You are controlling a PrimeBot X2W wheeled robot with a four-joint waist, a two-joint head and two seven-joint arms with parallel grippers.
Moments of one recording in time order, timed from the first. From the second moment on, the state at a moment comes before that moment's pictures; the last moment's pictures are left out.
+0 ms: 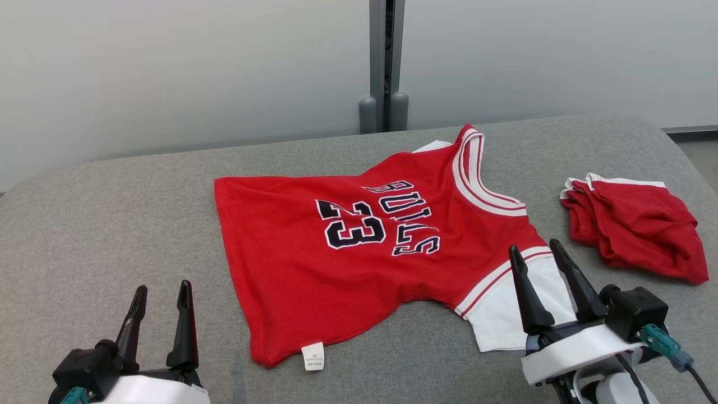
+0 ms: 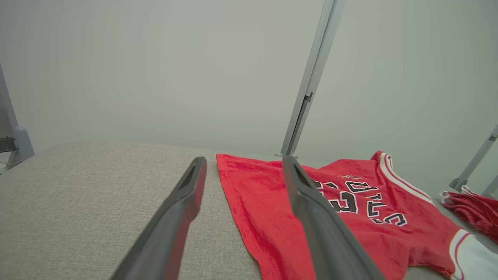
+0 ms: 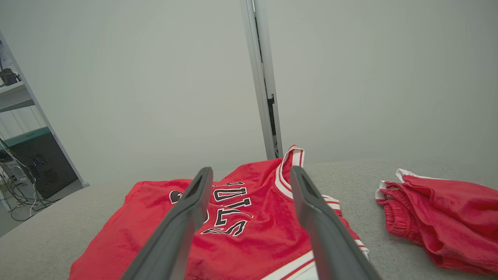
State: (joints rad) left arm 0.04 0.15 -0.07 0.15 -0.41 0.01 -0.26; right arm -0.13 -0.07 0.20 0.23 0.31 0.13 -0.25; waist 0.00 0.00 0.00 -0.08
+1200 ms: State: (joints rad) left arm -0.02 0.21 -0.24 0.21 -0.51 -0.09 0.12; right arm -0.17 -0.10 0.00 0.41 0.30 0.13 0.27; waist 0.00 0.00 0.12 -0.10
